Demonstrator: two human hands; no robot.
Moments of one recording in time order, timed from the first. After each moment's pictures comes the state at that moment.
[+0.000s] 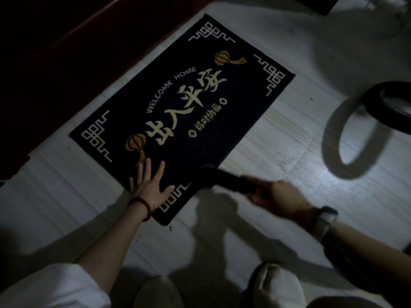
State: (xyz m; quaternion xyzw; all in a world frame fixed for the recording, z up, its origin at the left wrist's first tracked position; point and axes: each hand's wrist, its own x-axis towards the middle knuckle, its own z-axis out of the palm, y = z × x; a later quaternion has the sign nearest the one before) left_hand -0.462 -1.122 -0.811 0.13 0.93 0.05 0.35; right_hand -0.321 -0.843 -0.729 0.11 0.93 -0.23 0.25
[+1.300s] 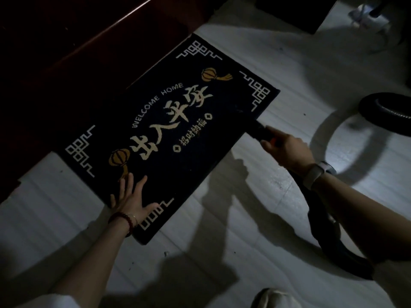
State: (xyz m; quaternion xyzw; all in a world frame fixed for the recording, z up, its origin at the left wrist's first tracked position) left_hand -0.490 -1.138 -0.807 0.08 0.93 0.07 0.34; right_hand -0.414 -0.767 -0.728 0.30 0.92 -0.25 0.09
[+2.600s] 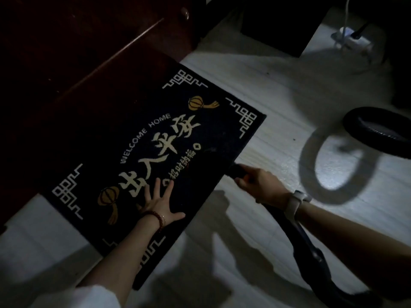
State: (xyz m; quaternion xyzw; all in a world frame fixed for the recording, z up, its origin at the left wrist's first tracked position) left_hand -0.537 -1.021 -0.788 0.13 0.89 -0.02 0.43; right_hand -0.439 -0.772 -0.724 0.23 0.88 -0.36 0.19
